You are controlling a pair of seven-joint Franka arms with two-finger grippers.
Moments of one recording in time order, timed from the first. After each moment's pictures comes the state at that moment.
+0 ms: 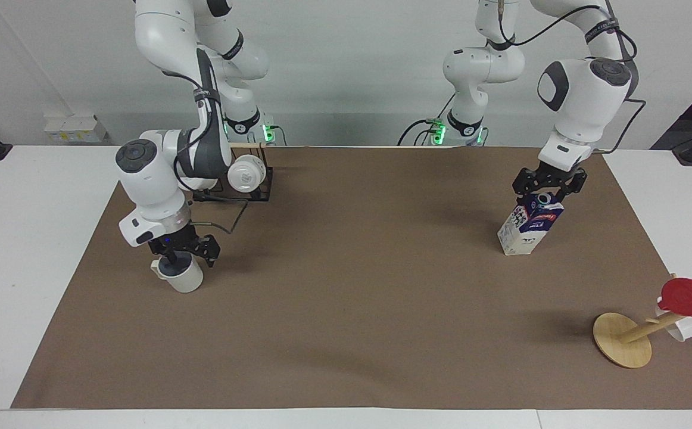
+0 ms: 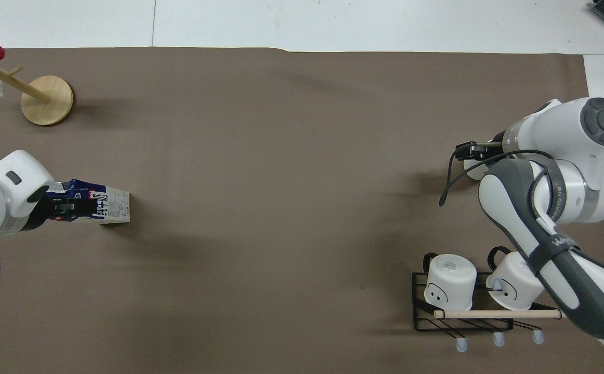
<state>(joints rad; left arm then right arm) -0.02 -0.19 0.00 -2.25 0.00 2.19 0.04 -0.04 0.27 0.03 -1.91 -0.04 2.28 0.08</state>
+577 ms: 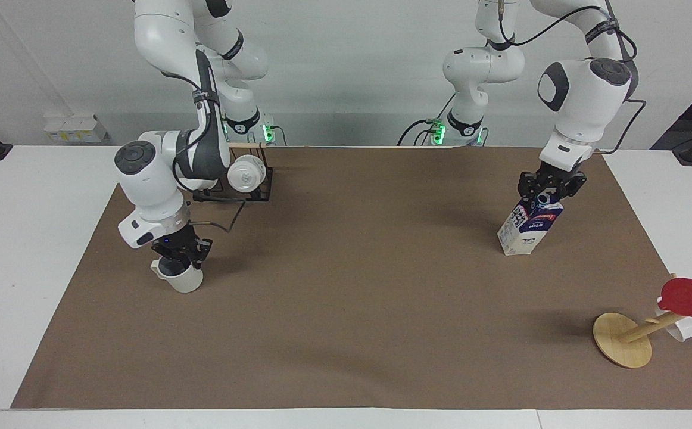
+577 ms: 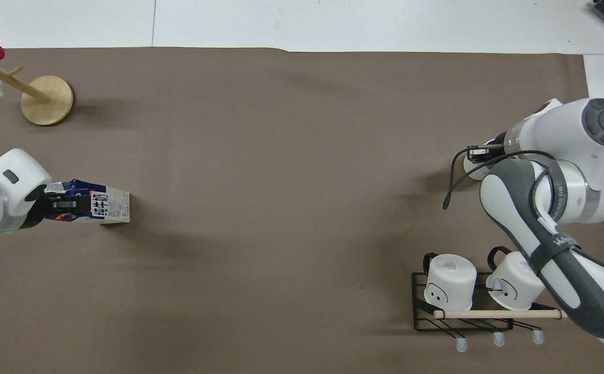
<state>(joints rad) -0.02 -0.19 0.00 -2.25 0.01 2.22 0.04 -0.04 0.27 0.02 -1.92 -0.04 2.28 0.05</state>
